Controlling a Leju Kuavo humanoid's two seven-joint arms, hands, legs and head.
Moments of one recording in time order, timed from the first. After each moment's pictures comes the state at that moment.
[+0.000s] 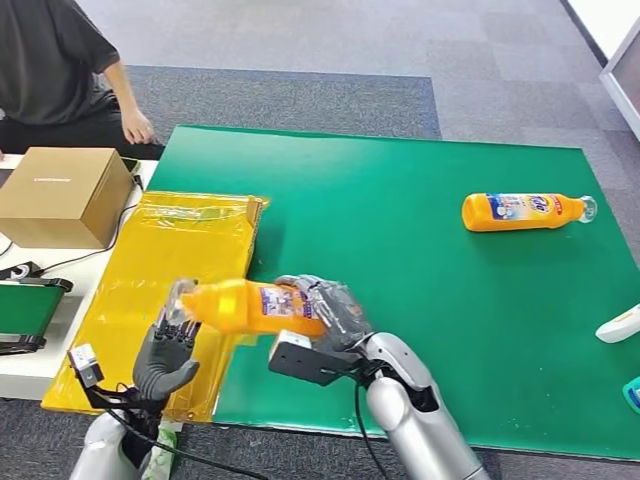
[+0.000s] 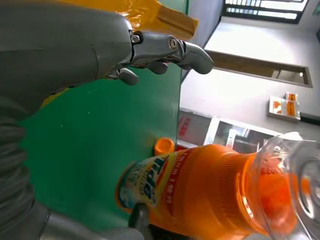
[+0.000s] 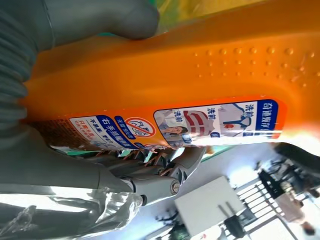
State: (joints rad) left arm 0.03 -0.15 0.09 -1.24 0.05 -0.75 -0.68; right arm -0.28 0.15 0.45 -1.24 0.98 -0.07 -0.21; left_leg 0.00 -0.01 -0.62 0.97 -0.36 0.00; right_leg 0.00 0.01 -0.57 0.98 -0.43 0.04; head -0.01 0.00
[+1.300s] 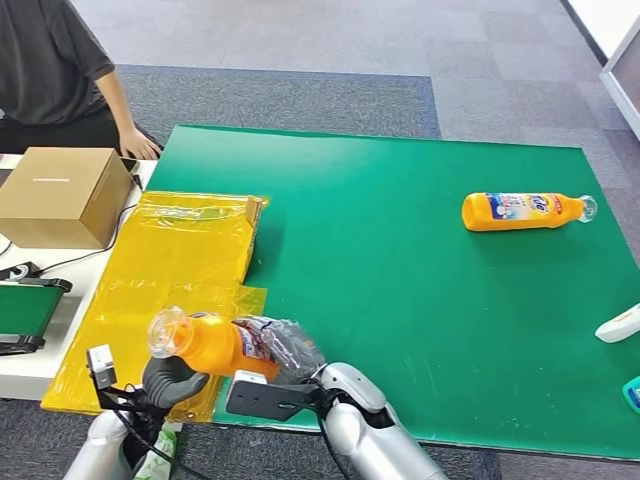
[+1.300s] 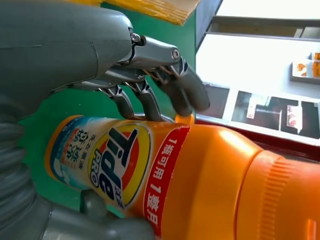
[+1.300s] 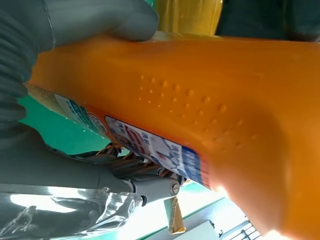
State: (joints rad) left arm 0.00 -0.02 -0.12 -1.17 0.04 -0.76 -0.71; right arm -0.32 0.25 0.69 -0.94 0.83 -0.15 -0.29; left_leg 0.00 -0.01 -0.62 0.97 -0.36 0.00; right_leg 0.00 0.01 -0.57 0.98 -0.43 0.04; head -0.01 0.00
